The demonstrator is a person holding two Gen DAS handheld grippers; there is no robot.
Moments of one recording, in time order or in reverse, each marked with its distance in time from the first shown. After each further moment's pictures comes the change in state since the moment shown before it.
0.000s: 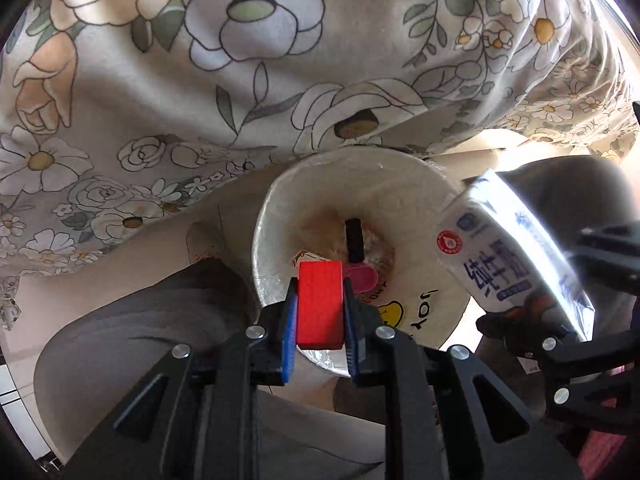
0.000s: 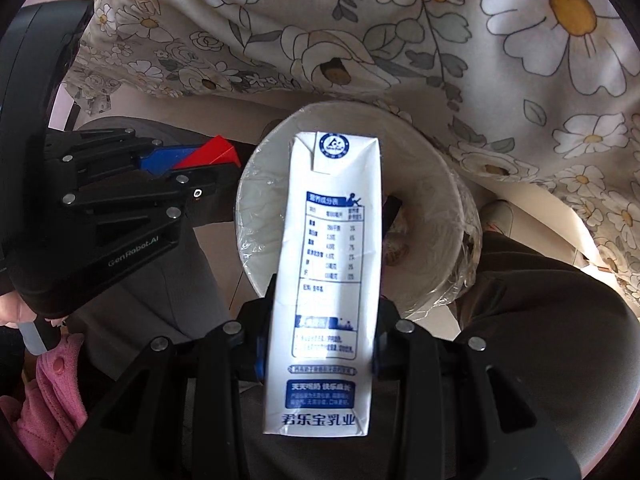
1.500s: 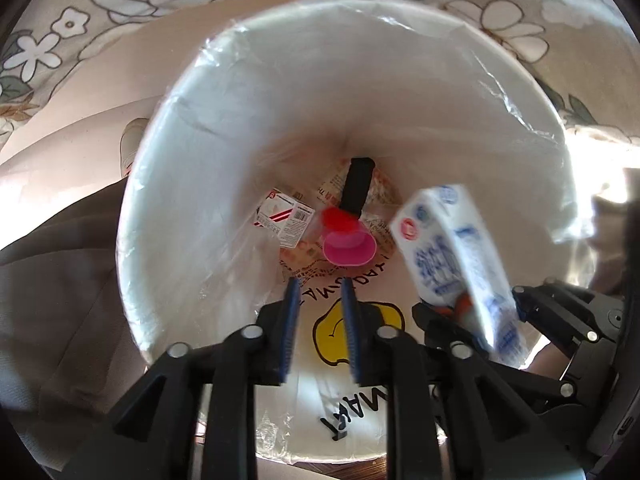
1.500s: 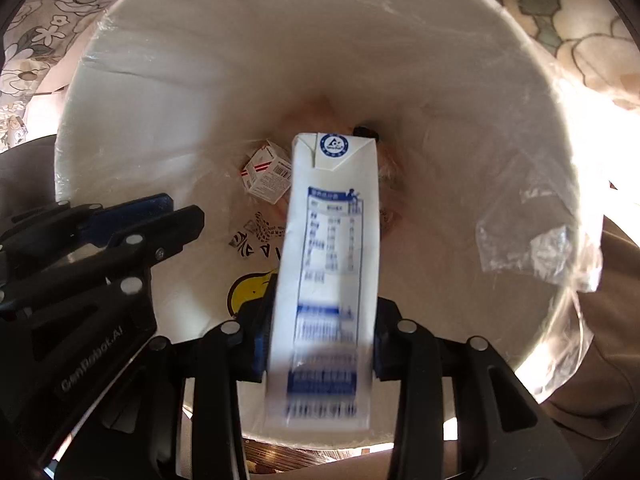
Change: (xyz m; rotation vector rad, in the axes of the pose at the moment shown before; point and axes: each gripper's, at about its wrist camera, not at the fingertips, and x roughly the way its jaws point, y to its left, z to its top) left arm 0.161 0.016 0.018 -0.245 0.323 -0.100; right arm 0.169 -0.033 0.051 0.230 0.278 -0.082
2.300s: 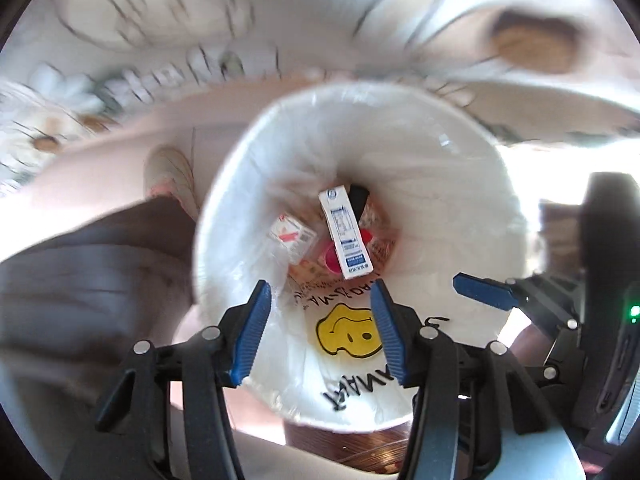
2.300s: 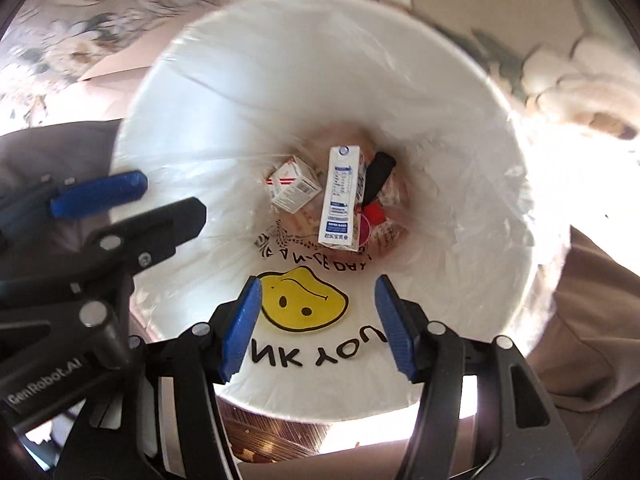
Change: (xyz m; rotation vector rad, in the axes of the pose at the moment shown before) left arm -0.060 0.003 -0.031 0.023 -0.171 -0.002; right arm -0.044 -0.003 -0.024 -0.126 -0.118 0.024
